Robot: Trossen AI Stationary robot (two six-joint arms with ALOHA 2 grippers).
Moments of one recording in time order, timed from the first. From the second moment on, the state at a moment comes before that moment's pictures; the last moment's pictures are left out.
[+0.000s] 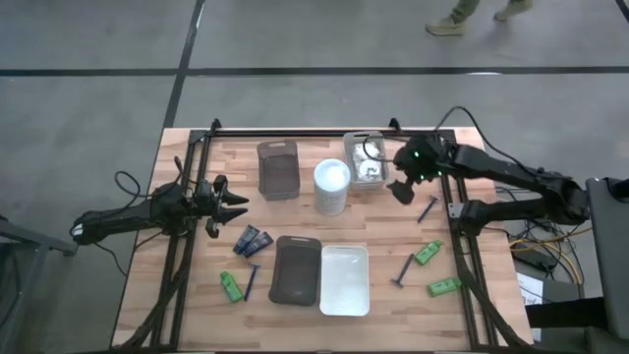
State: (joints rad) left arm 0.15 0.01 0.01 0.04 0.14 -0.28; right arm -0.47 1.03 0.79 -0.72 -0.05 0.07
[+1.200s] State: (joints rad) left arm 0.15 0.02 0.01 0.04 0.14 -0.28; right arm 0.24 0.93 0.73 -1.03 -0.09 0.71
